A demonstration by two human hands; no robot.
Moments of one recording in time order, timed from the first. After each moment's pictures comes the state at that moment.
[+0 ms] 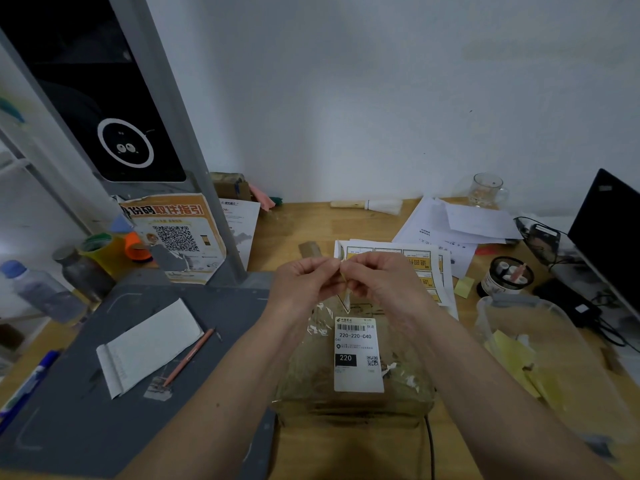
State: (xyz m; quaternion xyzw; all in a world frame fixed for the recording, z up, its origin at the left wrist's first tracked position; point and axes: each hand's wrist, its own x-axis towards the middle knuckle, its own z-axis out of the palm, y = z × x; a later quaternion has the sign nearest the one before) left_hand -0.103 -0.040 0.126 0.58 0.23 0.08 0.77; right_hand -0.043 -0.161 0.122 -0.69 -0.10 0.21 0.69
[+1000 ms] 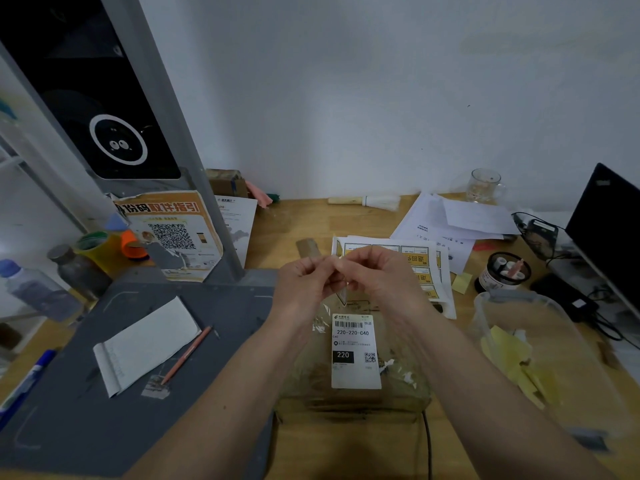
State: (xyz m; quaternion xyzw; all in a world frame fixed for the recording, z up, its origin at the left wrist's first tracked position) left_hand -0.100 -0.051 0.121 0.59 0.22 0.11 0.77; right_hand -0.047 -0.162 0.121 -0.67 -0.09 0.19 0.71
